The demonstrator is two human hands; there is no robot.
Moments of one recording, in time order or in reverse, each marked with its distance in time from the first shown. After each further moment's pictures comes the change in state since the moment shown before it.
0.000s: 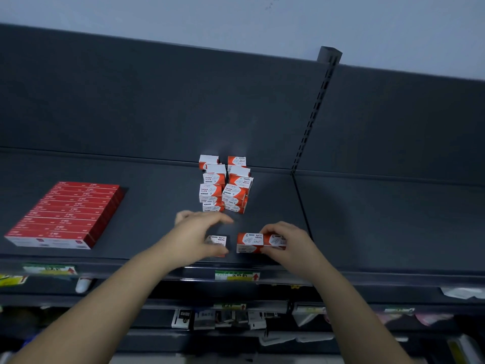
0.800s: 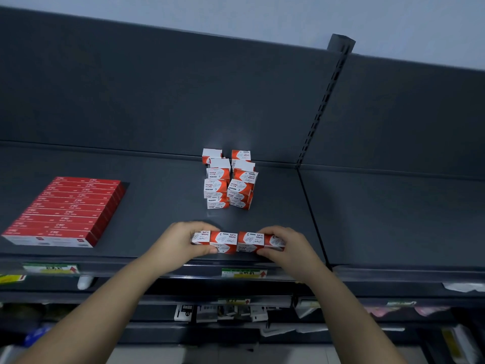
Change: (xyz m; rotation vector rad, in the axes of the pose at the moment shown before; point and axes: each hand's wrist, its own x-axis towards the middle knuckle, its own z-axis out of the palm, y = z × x) left_hand -0.013 -0.049 0.013 -0.395 0.007 -0.079; right_hand 0.004 0.003 0.026 0.122 -0.023 0.158
